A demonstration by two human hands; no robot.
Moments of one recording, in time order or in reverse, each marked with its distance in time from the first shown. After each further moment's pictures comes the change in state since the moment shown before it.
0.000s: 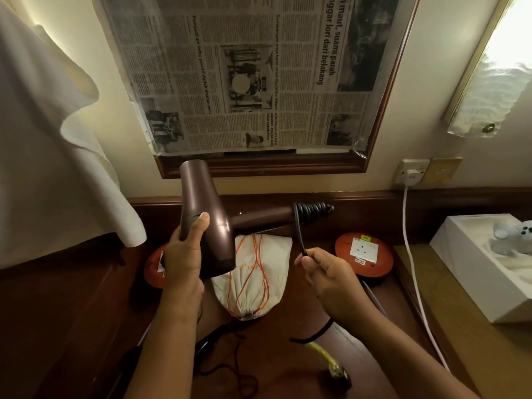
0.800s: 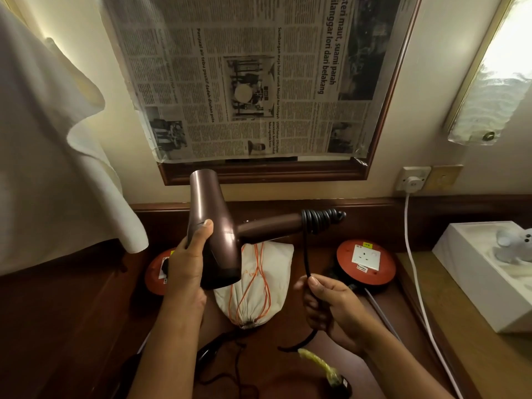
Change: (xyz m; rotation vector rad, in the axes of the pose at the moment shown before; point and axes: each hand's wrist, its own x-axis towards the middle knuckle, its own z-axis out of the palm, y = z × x) left_hand 0.000 0.002 -0.004 -0.064 -0.137 -0.084; right_hand -0.003 0.041 0.005 0.796 -0.265 0.343
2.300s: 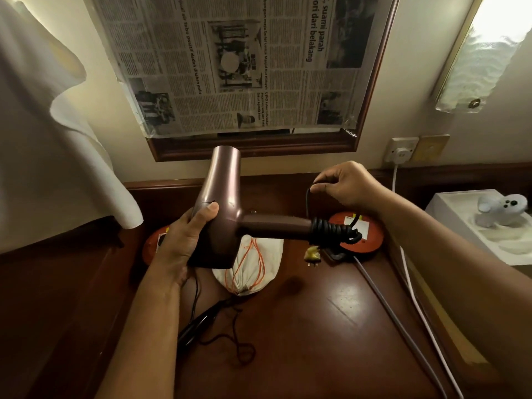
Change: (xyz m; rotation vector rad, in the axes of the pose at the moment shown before) left_hand -0.020 0.009 -0.014 0.230 -0.281 -0.047; right_hand 0.046 -0.128 -0.040 -1.228 0.248 -0.395
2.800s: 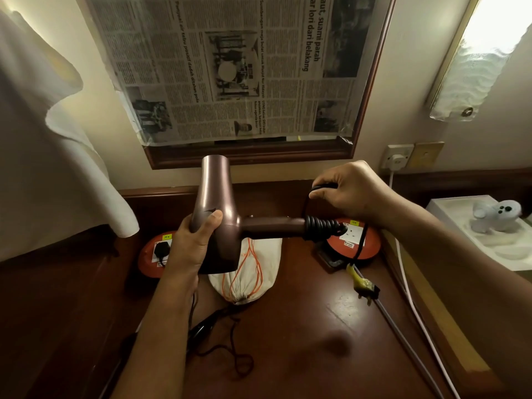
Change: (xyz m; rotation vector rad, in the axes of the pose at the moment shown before) left_hand 0.011 -0.009 0.018 0.036 0.185 0.103; right_hand -0.024 -0.045 -0.021 -0.196 0.072 -0.231
